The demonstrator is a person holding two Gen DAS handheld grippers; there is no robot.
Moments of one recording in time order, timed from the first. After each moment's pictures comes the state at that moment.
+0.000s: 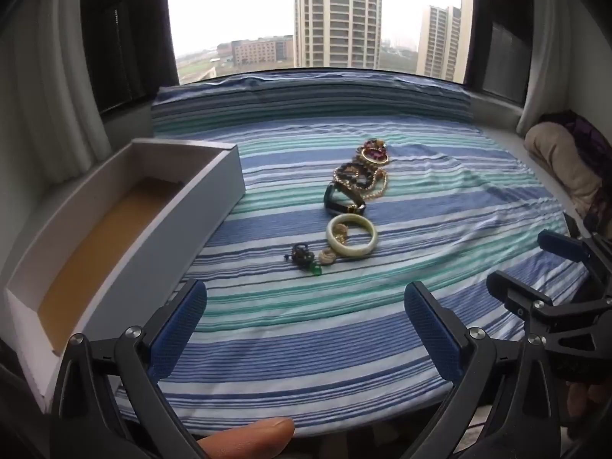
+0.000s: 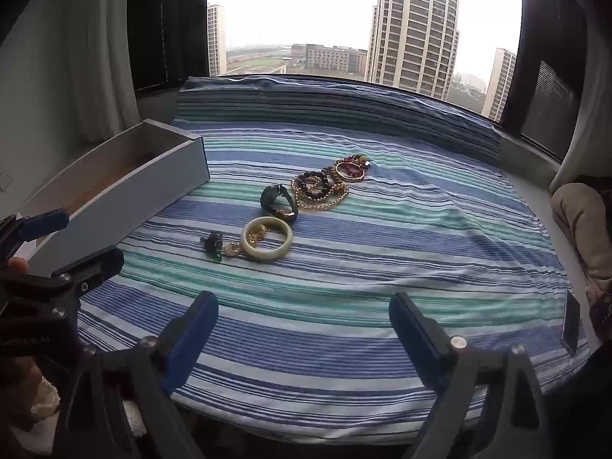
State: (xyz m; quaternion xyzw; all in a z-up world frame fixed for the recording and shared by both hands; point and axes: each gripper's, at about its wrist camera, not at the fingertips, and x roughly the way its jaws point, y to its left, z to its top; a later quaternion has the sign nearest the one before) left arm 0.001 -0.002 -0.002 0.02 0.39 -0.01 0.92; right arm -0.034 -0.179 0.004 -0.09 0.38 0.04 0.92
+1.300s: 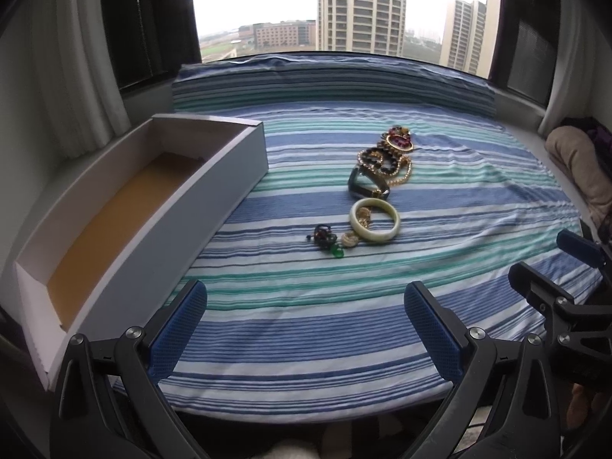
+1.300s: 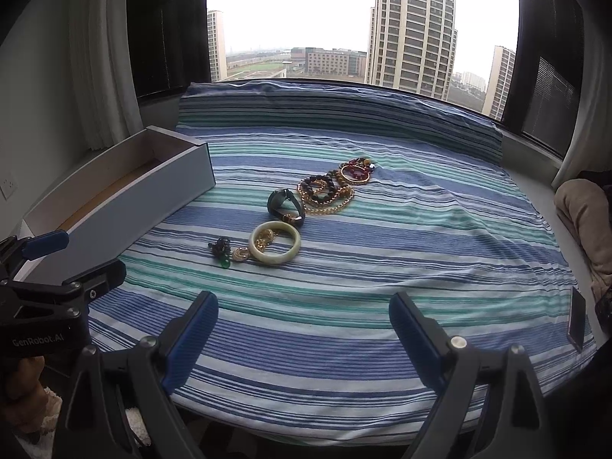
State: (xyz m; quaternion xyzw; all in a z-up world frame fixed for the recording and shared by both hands) left arm -0.003 0.013 -0.008 0.00 0.41 0.03 0.91; right arm -0.035 -0.174 0.004 -0.06 0.37 0.05 0.93
